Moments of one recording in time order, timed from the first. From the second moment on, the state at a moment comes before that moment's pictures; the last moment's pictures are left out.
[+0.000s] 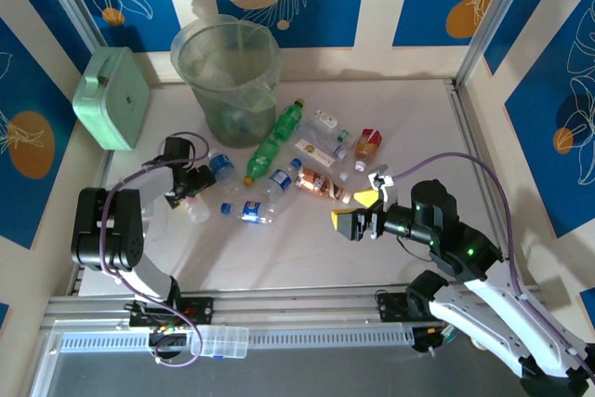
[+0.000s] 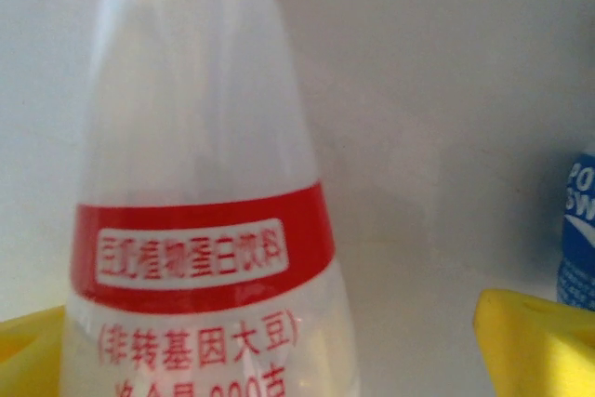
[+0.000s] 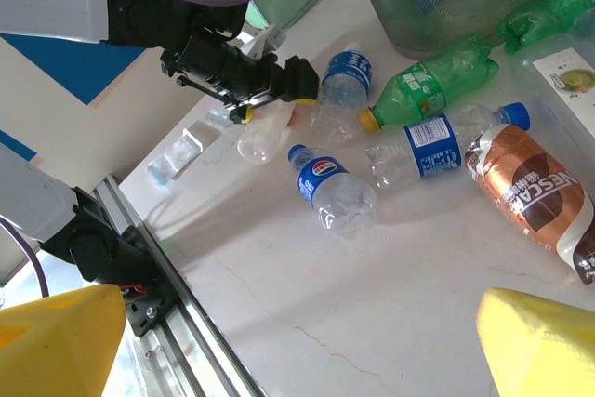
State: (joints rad) left arm -0.06 1.61 0.86 -0.43 -0.01 -0.62; right arm 0.67 0.55 0.72 -0.56 -0.33 0.38
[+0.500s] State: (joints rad) left arm -0.05 1.55 0.85 -0.45 -0.02 -0.66; right arm 0.66 0.55 0.72 -0.56 -0.33 0.38
